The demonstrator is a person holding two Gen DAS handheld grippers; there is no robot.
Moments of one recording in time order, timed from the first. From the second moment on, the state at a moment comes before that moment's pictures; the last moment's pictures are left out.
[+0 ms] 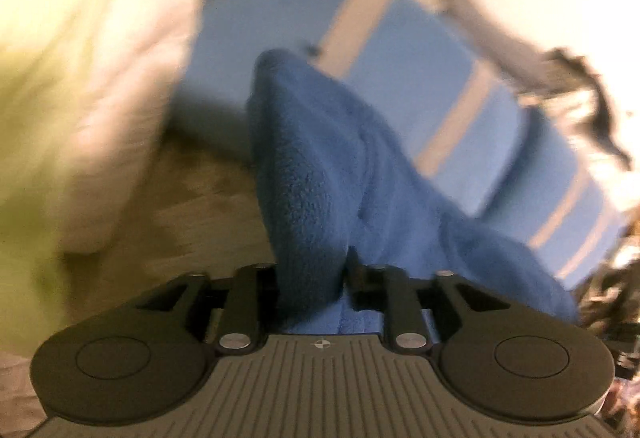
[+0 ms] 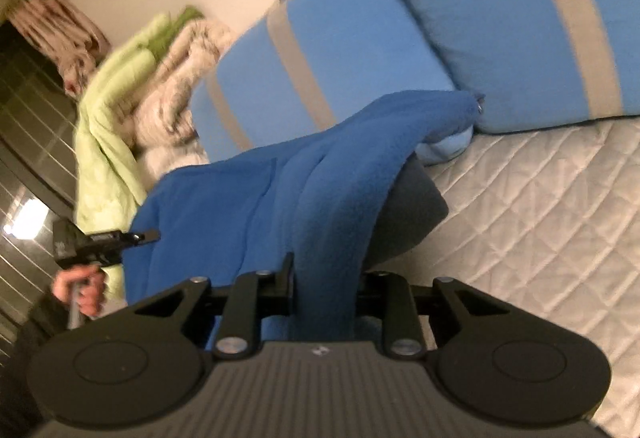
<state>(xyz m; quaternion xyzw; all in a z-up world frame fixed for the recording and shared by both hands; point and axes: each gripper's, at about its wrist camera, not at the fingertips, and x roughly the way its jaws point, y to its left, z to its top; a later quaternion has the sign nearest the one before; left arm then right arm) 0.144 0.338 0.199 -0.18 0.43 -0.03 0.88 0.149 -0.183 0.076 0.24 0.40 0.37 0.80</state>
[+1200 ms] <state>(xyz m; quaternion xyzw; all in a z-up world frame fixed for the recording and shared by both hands) 0.133 0.313 0.013 -0.10 0.31 0.06 0.94 0.093 -0.252 -0.015 0.20 0.35 0.24 0.88</state>
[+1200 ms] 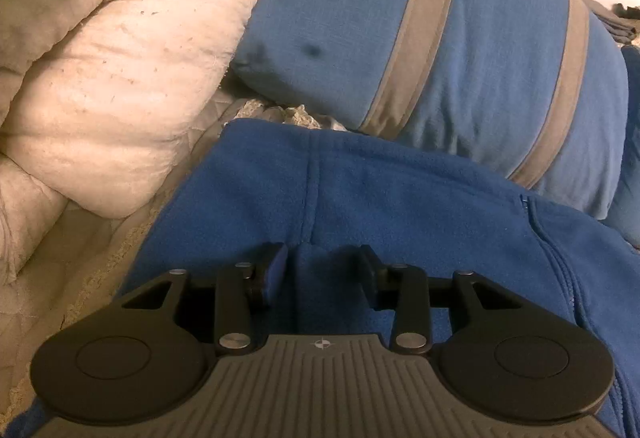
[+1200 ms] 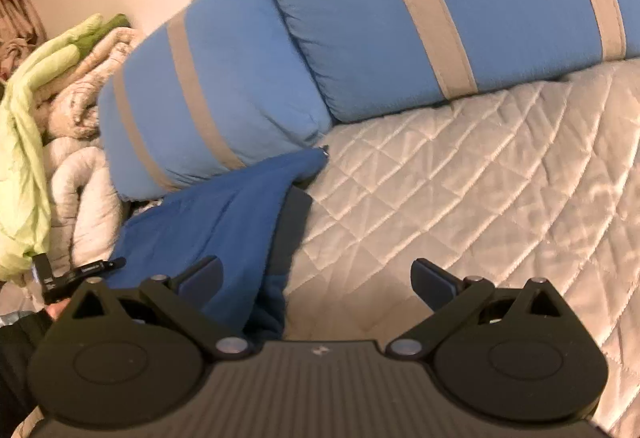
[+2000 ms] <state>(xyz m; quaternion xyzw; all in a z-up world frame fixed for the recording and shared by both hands) 0.152 0.063 0.079 -0.05 0.31 -0.09 0.94 0.068 -0.285 -0.008 0.17 0.35 0.15 0.91</state>
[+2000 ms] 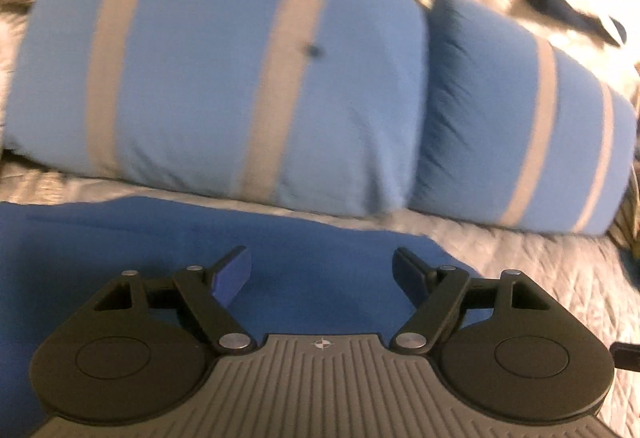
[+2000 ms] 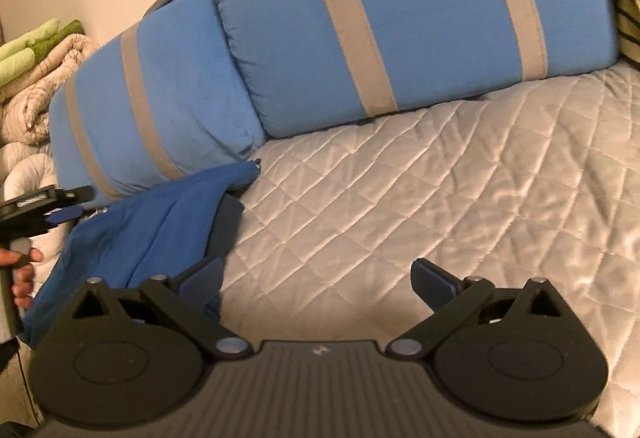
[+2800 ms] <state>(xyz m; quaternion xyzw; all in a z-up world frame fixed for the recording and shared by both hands) 0.156 -0.033 0.001 0.03 0.33 -0.06 0.94 0.079 -0.283 -0.018 0.16 0.38 0.15 0.90</state>
